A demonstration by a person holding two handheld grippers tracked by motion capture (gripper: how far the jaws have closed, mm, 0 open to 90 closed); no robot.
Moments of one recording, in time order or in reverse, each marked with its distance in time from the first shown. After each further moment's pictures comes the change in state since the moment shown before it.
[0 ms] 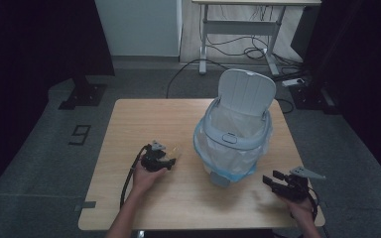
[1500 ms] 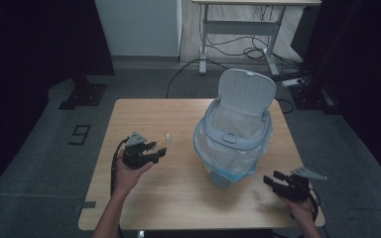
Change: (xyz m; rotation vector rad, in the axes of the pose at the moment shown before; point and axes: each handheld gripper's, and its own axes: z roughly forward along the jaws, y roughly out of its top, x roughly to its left) left arm -0.008 0.029 -0.108 -0.219 -0.062 -0.035; right arm -0.002 -0.002 -0.001 -0.004 0.000 0.025
